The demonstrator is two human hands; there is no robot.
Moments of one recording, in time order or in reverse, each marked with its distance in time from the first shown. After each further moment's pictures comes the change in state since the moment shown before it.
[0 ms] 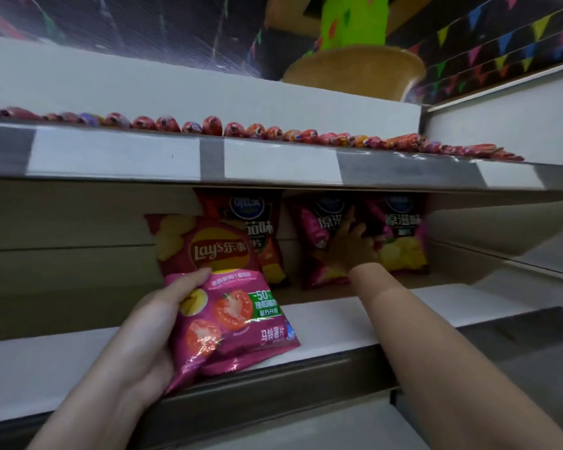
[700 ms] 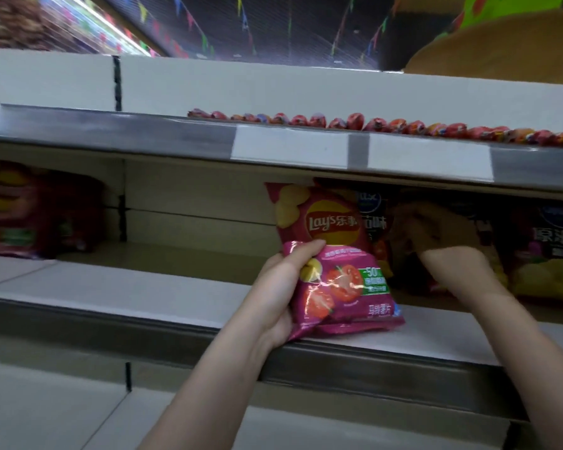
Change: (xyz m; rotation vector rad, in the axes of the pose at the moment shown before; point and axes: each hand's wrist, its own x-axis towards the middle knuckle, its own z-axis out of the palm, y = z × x) left_hand -0.012 -0.003 -0.009 -0.223 0.004 0.083; right_hand -0.101 -0.046 -0.052 0.700 0.034 -0.560
